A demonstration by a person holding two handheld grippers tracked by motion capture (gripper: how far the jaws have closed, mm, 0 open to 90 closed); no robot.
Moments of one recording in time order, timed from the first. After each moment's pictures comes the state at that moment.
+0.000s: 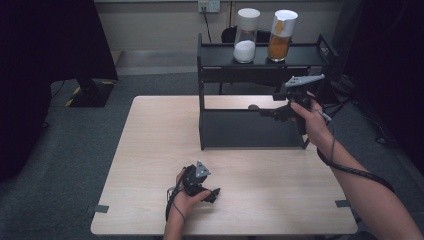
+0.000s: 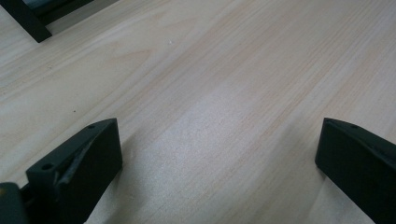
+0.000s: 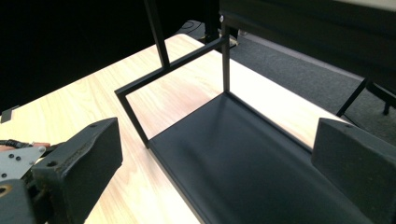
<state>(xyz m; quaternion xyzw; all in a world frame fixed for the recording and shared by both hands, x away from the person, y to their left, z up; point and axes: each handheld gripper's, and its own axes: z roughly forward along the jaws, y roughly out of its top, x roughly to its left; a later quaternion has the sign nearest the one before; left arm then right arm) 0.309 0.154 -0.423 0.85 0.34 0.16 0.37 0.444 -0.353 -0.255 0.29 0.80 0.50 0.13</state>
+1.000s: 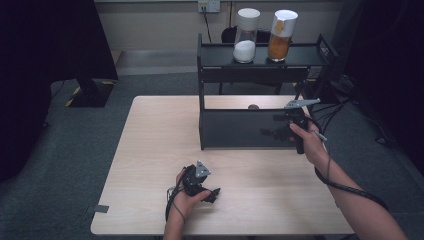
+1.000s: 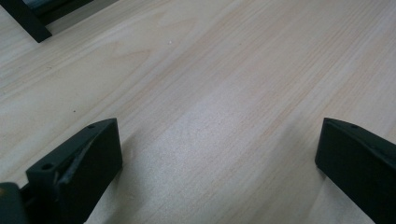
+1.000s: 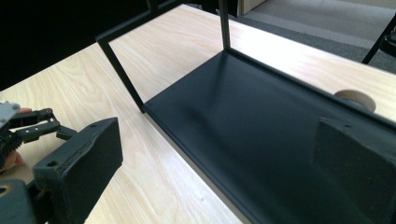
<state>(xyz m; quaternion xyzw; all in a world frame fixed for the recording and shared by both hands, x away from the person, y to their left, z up) 0.309 0.154 -0.423 0.85 0.34 0.16 0.37 0.433 -0.364 -0.319 0.33 0.80 0.49 0.11</state>
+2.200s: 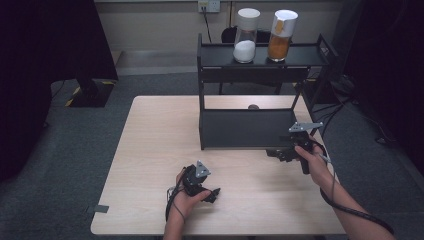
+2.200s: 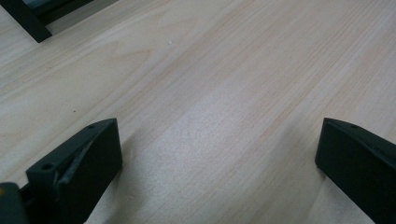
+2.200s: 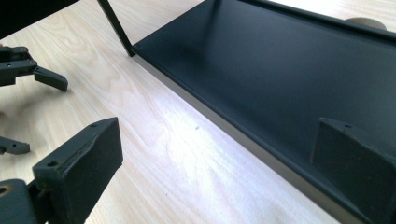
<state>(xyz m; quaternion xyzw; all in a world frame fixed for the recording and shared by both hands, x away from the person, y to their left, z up) 0.309 0.154 -0.423 0.85 0.34 0.16 0.37 0.402 -0.385 -0.374 0.34 0.81 0.47 0.11</state>
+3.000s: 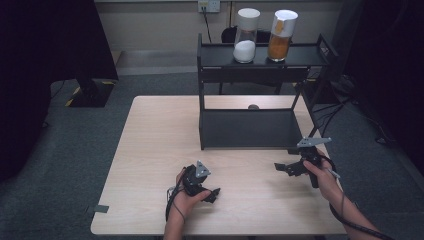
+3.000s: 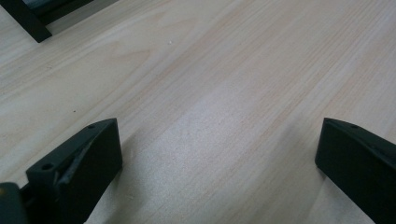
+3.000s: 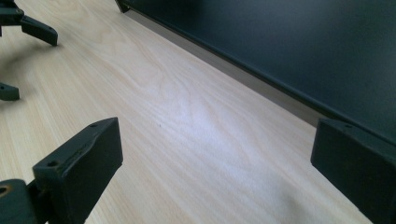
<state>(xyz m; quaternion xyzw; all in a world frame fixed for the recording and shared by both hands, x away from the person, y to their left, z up) 0.309 0.154 -0.423 0.85 0.34 0.16 0.37 0.372 -0.408 -0.400 0.35 0.82 0.45 0.11</state>
